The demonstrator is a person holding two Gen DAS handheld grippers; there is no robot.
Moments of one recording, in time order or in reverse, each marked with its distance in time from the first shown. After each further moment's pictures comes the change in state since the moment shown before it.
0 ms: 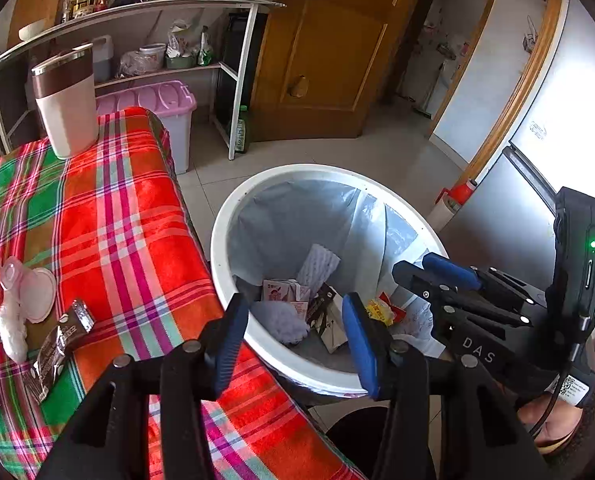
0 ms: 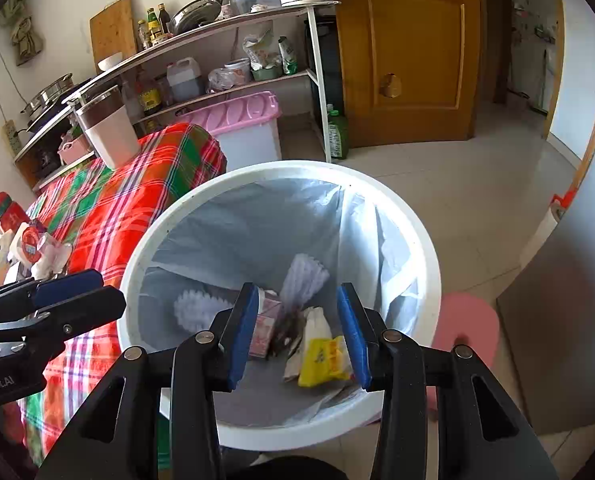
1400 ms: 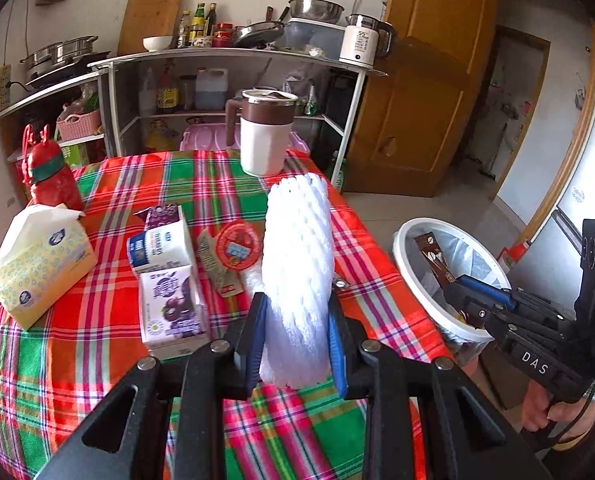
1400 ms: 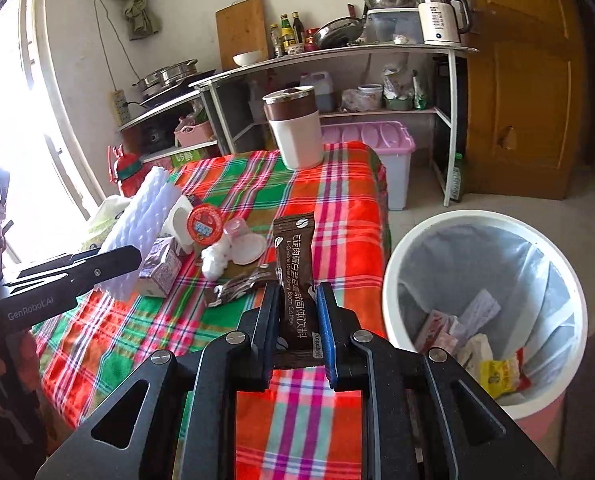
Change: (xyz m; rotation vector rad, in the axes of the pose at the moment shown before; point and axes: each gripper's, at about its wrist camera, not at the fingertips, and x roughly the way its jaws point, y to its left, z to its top) left arm -0.134 0.122 -0.051 -0.128 -0.188 0.218; right arm -0.043 0.158 -0.017 -0.202 -0.091 0.304
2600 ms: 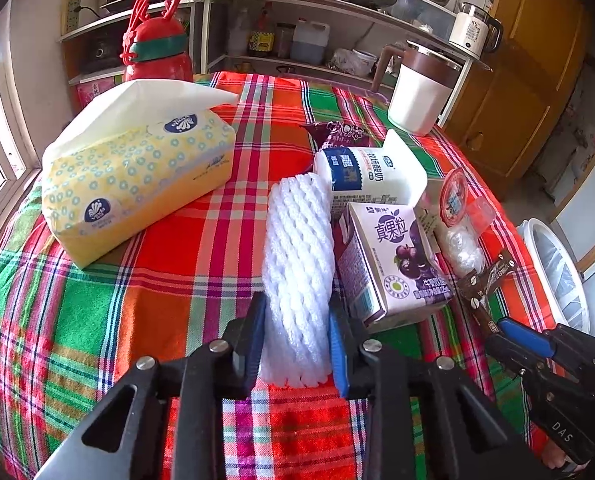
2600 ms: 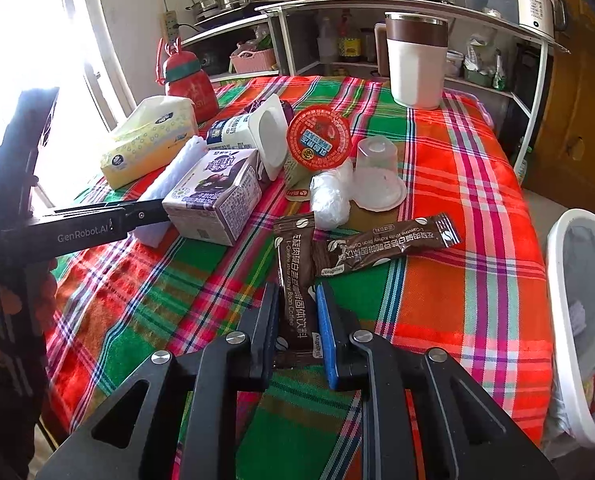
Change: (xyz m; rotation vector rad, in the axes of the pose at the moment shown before) left arm 0.033 0.140 -0.046 -0.209 0.123 0.196; right arm 0.093 0.100 -0.026 -0.189 0.201 0.119
